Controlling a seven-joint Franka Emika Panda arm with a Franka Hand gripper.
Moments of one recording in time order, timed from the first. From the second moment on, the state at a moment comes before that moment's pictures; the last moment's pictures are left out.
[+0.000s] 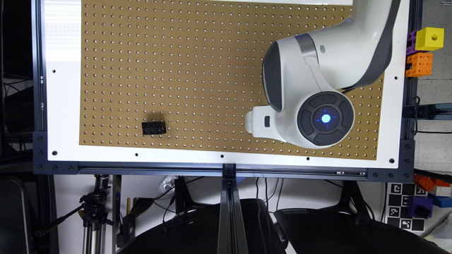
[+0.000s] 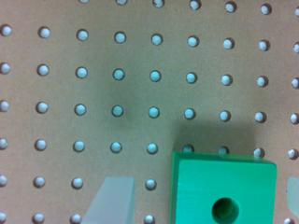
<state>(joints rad) 0.15 0.60 0.11 -1.82 -0.01 2.47 1.01</state>
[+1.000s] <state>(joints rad) 0.16 0.66 0.11 -1.75 -0.01 2.47 1.01</state>
